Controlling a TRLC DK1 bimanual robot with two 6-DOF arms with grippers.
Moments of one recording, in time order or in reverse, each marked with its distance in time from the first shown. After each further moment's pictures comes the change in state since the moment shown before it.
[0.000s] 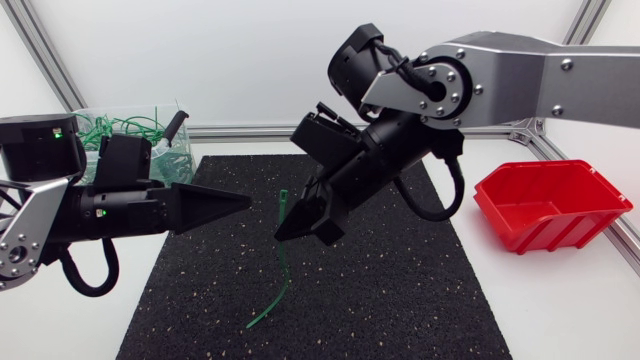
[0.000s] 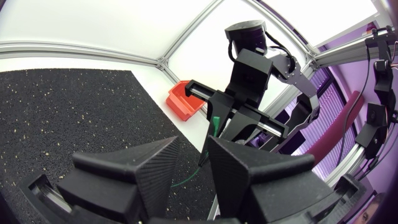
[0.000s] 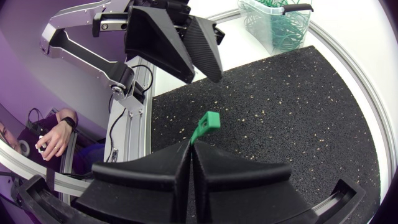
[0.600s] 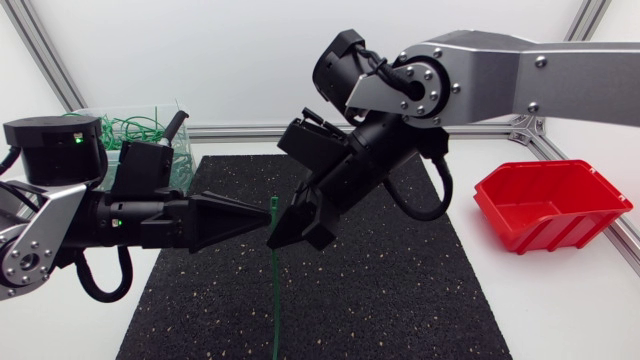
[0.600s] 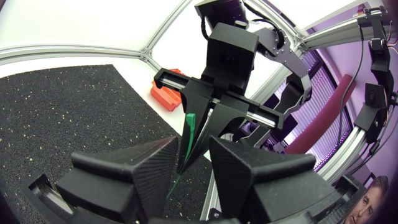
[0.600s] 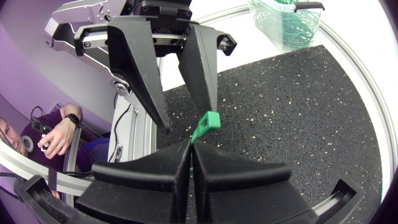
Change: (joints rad) left arm -0.098 0.008 0.000 0.005 0.006 0.046; right arm 0.027 0.046 0.045 -0.047 -0.012 -0.026
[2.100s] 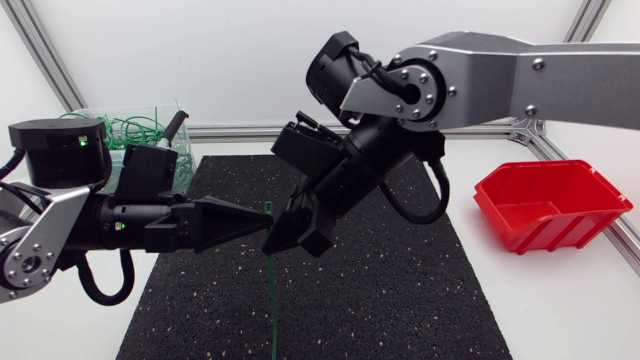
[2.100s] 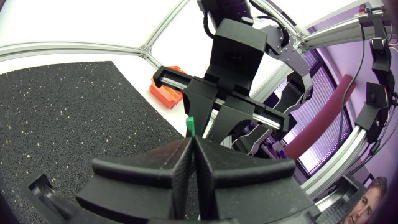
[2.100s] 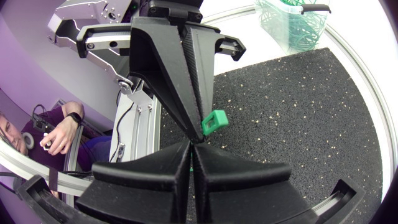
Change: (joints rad) left arm -0.017 0.001 -0.004 -0.011 -0.009 0.000; right arm 0.020 -0.002 0.000 0.000 -0.004 -0.003
